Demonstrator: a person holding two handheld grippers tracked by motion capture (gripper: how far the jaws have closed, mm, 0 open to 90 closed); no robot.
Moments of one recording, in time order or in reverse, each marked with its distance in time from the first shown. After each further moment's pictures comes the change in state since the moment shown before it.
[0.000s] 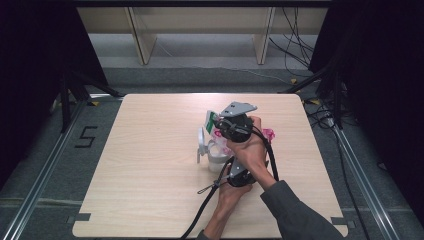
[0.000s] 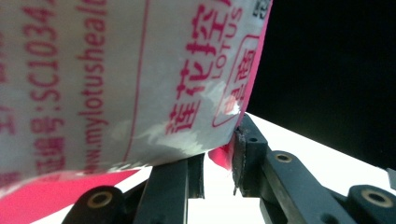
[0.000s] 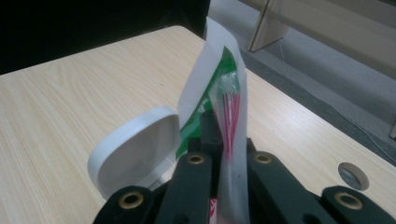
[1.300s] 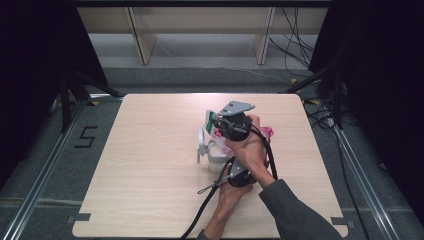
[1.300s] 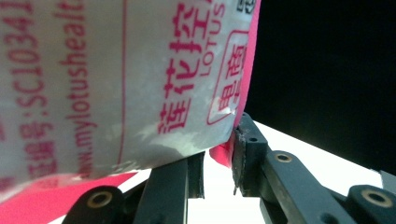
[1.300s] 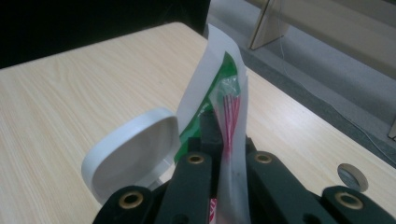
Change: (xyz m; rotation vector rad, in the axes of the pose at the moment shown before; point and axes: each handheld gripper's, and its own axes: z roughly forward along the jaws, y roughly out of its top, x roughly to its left) left arm -0.006 0.001 0.002 -0.013 -0.070 -0.047; right arm 0.000 0.002 0.005 0.018 0.002 -0.013
